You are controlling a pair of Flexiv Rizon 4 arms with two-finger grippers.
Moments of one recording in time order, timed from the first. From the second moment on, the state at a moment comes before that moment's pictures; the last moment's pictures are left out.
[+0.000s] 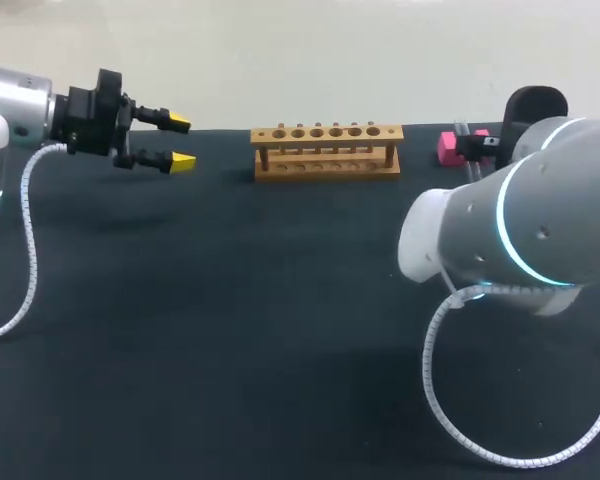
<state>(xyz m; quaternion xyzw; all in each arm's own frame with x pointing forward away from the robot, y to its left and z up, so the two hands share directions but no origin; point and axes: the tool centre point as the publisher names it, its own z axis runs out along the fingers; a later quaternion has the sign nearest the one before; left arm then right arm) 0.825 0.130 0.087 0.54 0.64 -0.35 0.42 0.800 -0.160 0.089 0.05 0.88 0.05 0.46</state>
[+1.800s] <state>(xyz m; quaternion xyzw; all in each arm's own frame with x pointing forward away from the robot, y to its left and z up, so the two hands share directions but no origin) 0.825 0.130 0.087 0.54 0.65 -0.35 0.42 0.833 -0.168 0.022 0.01 0.91 0.02 0.41</state>
